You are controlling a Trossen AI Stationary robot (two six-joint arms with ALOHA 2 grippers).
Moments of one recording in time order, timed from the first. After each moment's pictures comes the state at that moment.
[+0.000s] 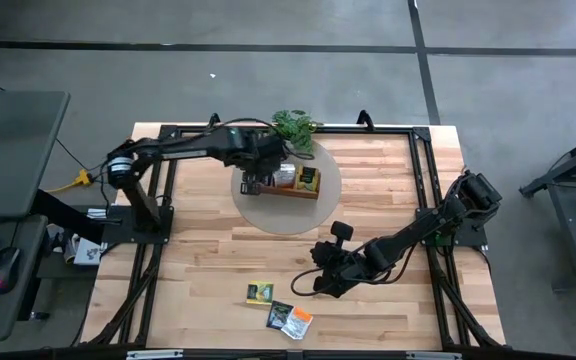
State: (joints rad) left arm 0.26 1.72 1.54 -1.12 -0.29 0.35; right arm 0.51 1.73 1.16 -0.45 0.66 0.63
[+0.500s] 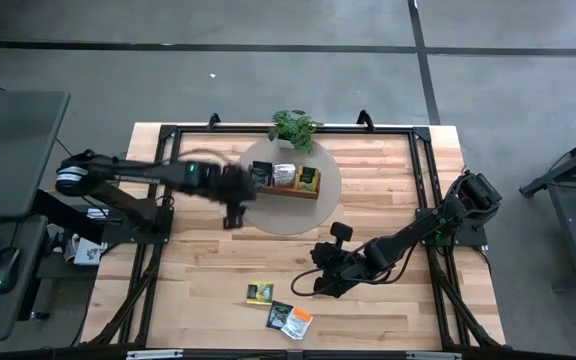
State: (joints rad) left arm 0.03 1.32 1.05 -0.81 -0.14 0.03; right arm 0.51 1.73 1.16 -0.44 0.64 0.62
